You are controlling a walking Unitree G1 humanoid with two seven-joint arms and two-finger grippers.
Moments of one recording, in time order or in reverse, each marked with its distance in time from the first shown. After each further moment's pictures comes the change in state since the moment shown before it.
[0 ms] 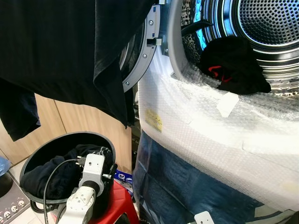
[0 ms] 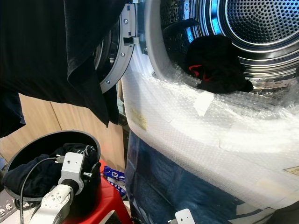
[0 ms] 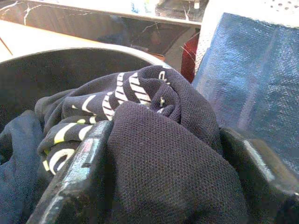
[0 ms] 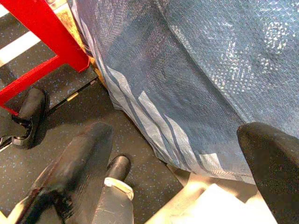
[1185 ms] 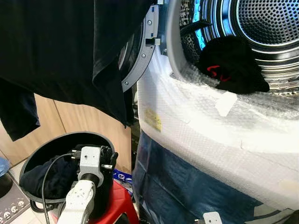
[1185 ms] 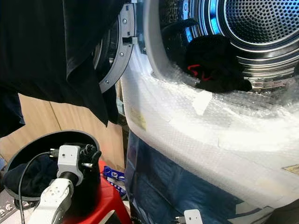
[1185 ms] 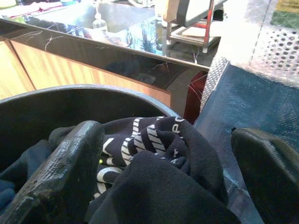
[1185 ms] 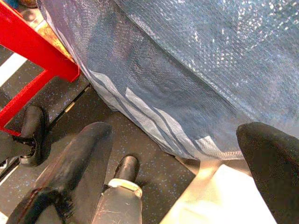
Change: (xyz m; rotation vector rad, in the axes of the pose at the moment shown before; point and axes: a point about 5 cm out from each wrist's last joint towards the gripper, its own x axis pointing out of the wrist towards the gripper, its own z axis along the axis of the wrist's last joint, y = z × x) left arm 0.005 0.006 0.020 -0.067 -0.126 0.052; right arm -0.001 -0.010 -0.005 0.178 0.024 -0.049
